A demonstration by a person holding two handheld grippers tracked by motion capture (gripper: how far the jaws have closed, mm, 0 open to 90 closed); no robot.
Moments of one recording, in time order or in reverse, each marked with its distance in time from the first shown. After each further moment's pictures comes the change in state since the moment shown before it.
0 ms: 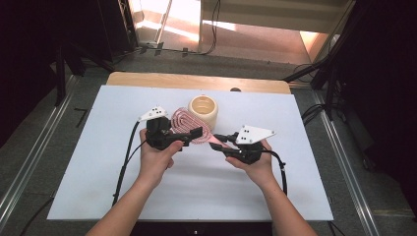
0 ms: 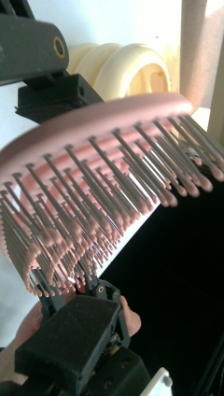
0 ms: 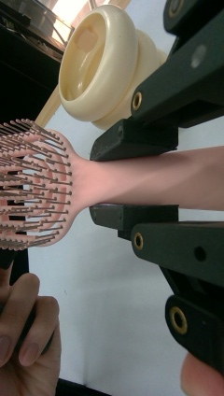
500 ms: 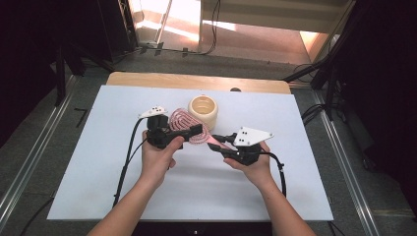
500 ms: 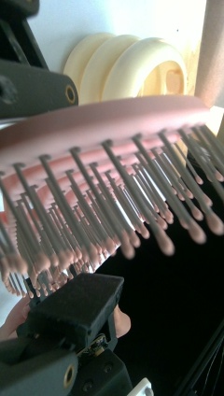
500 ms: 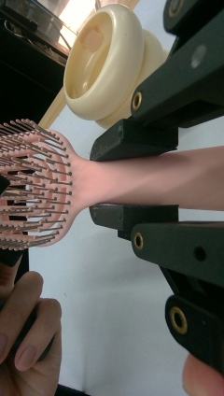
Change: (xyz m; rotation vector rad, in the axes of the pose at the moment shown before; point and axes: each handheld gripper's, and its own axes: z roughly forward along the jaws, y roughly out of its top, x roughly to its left) left arm 0.004 0.000 0.004 0.017 -0.013 -0.097; right arm 0.005 0.000 0.004 -0.009 -0.015 -0.022
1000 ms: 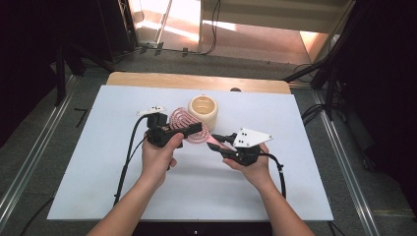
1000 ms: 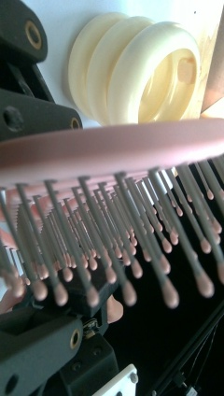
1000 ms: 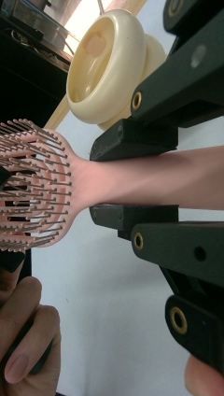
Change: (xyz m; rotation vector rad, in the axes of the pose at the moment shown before) left arm 0.004 0.002 0.001 0.008 -0.046 -0.070; right arm 0.002 -0.003 0.003 -0.022 -0.024 -0.014
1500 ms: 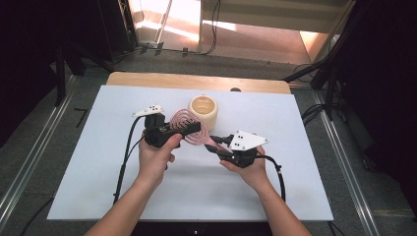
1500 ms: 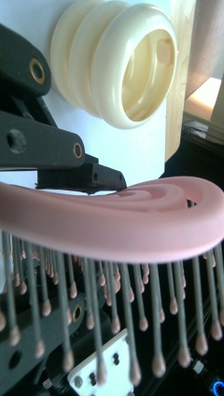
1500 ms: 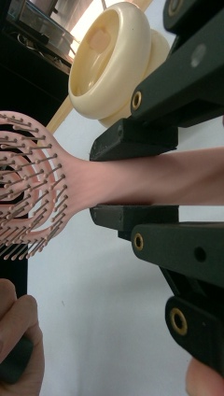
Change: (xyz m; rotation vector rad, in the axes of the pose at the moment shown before) left arm -0.006 0.003 -0.009 -0.019 -0.063 0.089; right arm 0.007 -0.002 0.007 0.000 -0.016 -0.031
